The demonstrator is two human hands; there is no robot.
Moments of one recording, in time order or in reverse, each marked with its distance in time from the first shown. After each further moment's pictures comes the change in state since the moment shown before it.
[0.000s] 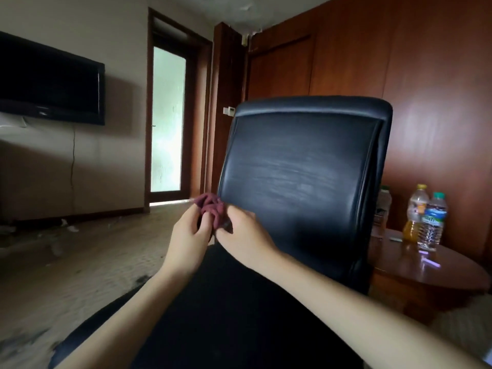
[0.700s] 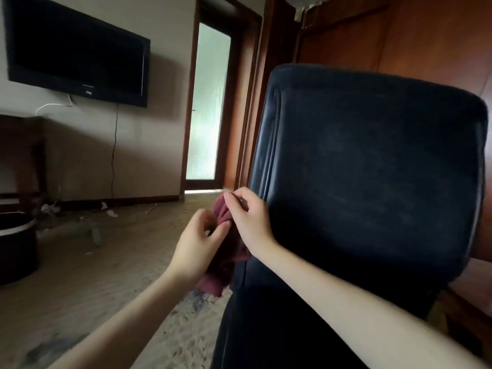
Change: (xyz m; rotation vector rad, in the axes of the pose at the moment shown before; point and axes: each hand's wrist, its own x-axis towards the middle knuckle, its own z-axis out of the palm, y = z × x) left_hand 0.161 -0.177 -0.116 0.122 0.014 -0.191; right_hand 0.234 0.017 0.212 0.547 0.220 0.051
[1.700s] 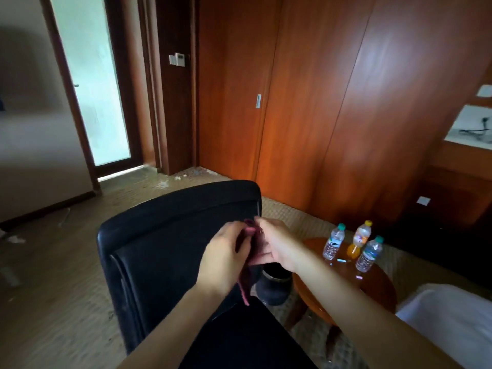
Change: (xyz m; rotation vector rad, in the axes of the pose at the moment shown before) left_hand 0.138 0.447 0.071 0.023 -0.472 0.205; right_hand 0.208 -0.320 -0.329 0.158 0.097 1.122
